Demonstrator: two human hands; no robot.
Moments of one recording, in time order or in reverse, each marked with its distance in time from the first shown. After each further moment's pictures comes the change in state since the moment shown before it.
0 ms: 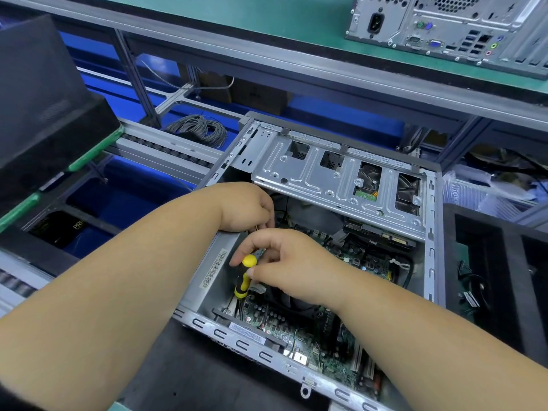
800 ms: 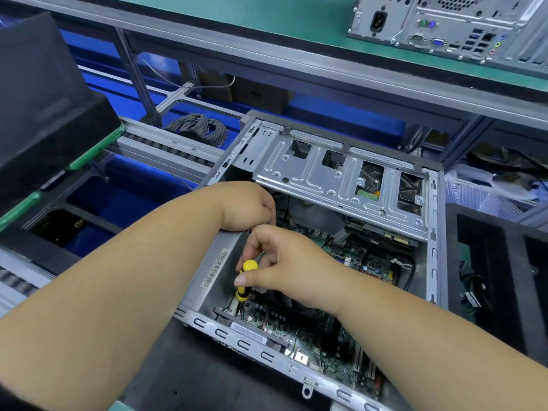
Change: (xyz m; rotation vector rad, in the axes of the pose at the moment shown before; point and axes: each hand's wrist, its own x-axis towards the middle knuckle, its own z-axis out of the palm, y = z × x) left_hand 0.001 -0.002 0.000 0.053 0.005 0.004; right_hand 0.000 -0.001 0.004 -0.027 -0.002 0.027
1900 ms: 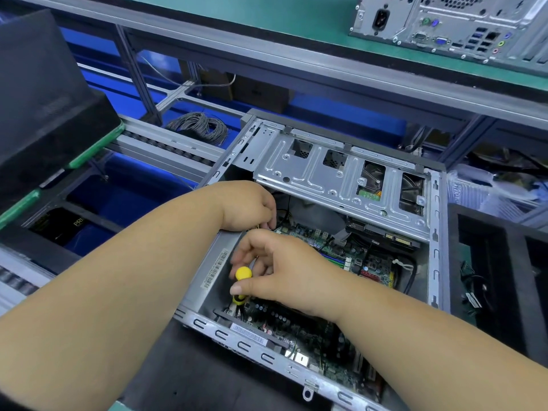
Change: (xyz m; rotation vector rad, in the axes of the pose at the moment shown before) left_hand 0.006 -0.004 0.004 -0.104 -0.003 0.012; right_hand -0.001 0.001 0.003 -0.037 -0.053 -0.095
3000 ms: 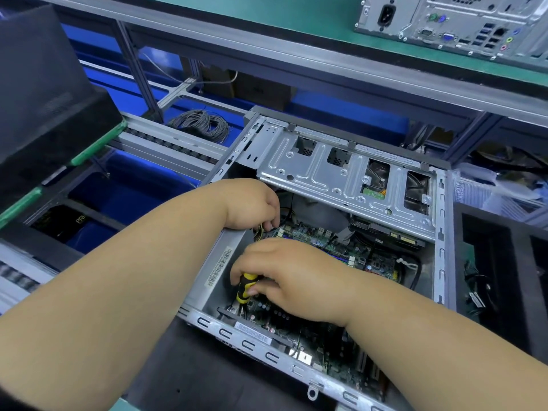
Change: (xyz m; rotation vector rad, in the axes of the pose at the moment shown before) left_hand 0.002 -0.003 0.002 -0.036 -0.010 0.005; right_hand -0.003 -0.004 -0.006 -0.599 -0.092 -0.359
